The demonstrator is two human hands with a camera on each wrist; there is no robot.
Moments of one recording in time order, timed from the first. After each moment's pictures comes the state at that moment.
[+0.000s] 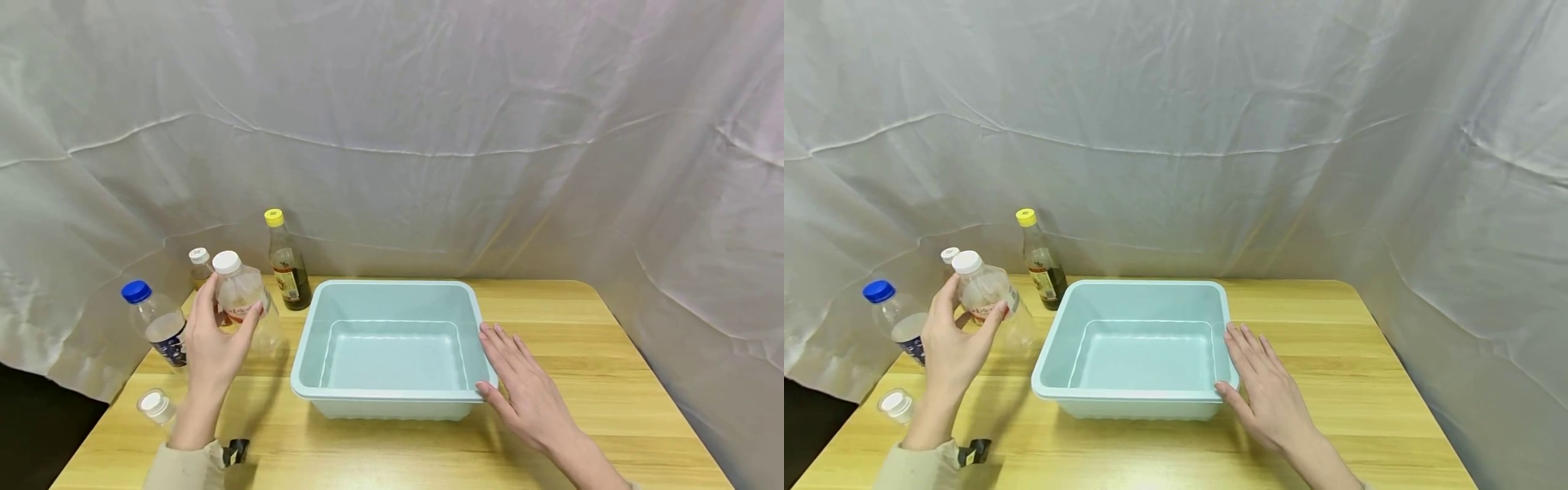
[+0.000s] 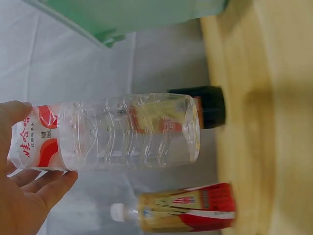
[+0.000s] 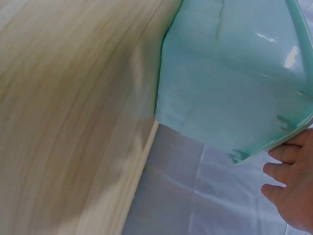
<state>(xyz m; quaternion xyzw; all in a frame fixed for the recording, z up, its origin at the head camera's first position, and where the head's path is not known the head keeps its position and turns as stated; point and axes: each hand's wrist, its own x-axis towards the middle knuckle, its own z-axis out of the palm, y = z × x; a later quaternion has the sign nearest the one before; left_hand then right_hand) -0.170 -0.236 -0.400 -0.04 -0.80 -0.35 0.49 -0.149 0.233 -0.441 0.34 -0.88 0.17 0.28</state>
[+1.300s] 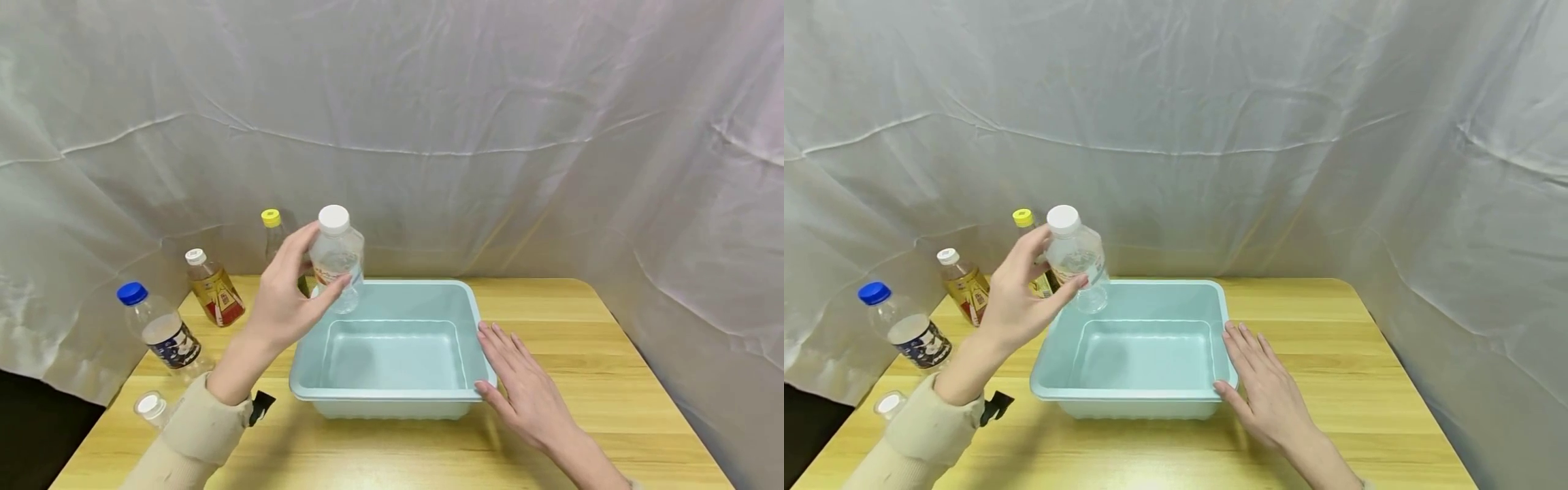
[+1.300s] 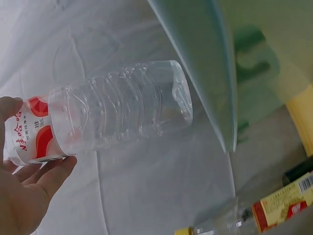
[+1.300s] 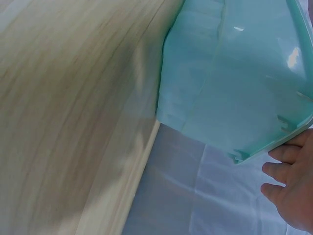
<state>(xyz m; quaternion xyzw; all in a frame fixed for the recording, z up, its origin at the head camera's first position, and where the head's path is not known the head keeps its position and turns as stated) -0.196 -0.148 -0.313 -0.33 -0.77 -0.36 0.40 -0.146 0.232 -0.438 0.34 -0.88 0.17 0.28</state>
